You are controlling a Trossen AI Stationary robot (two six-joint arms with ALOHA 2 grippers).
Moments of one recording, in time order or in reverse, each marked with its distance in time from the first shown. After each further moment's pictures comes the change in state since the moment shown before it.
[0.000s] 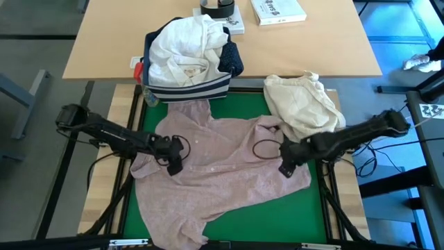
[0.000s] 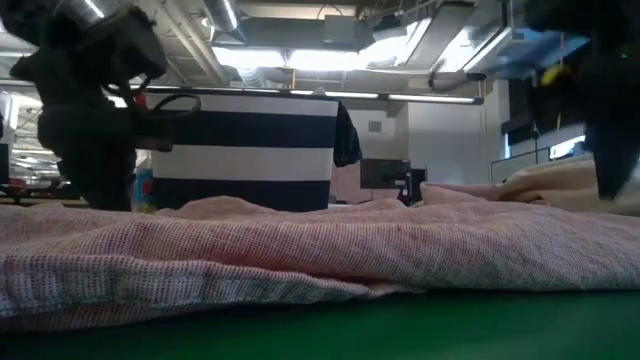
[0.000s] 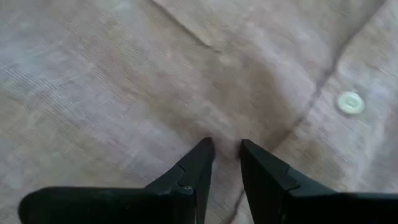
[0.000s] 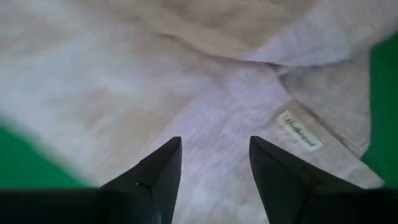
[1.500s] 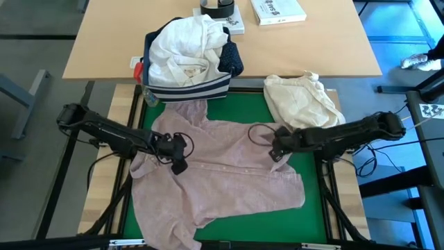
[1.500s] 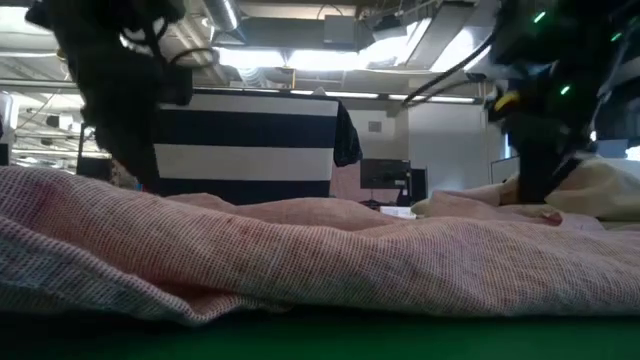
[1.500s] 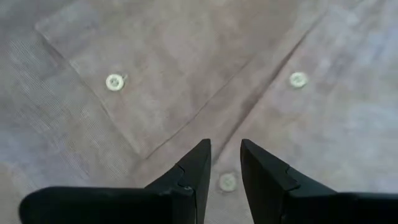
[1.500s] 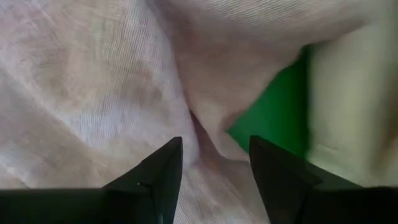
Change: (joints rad) left arm -0.058 -0.014 0.248 -0.273 -0.110 -0.082; right arm -0.190 0.113 0.016 0.077 0.302 -0.120
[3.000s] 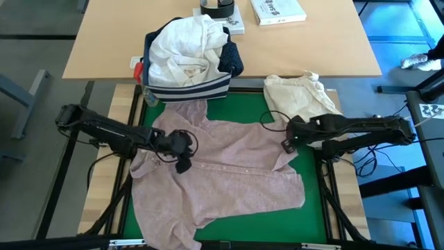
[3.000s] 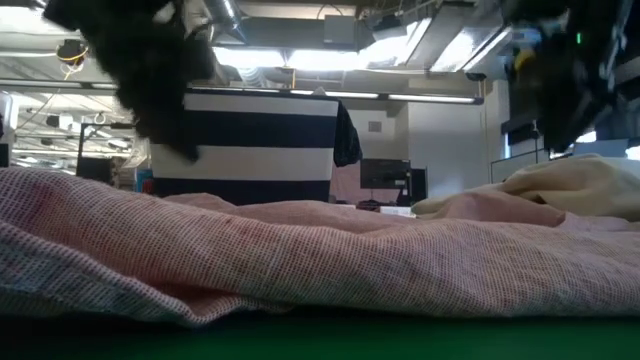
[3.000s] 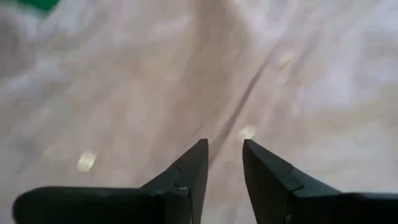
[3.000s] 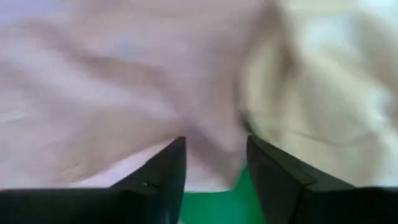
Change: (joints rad) left arm 0.045 -0.017 0.063 0.151 0.029 0.192; right arm -0.070 -0.200 0.235 -0.423 -0.106 0.008
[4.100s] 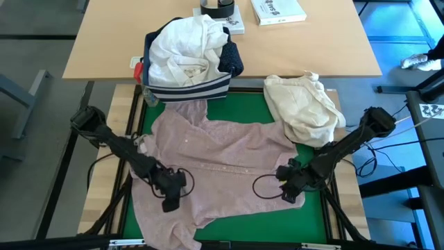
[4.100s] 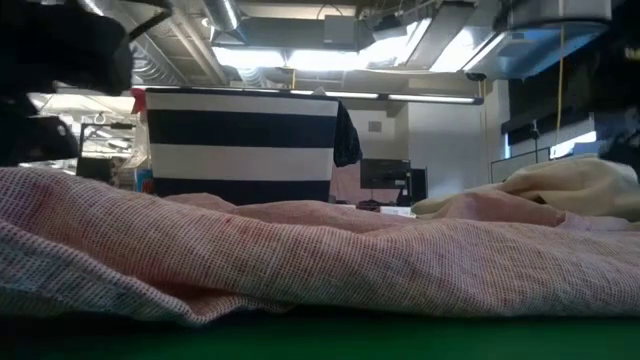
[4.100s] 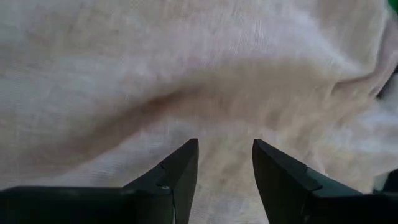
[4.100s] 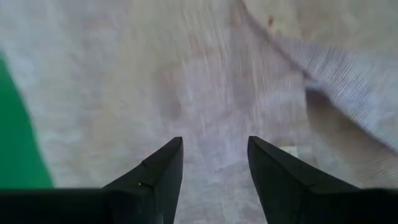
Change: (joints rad) left arm -0.453 0.269 0.042 0.034 0.240 -0.411; right arm 0.666 0.328 -0.236 0.598 -0.046 0.061
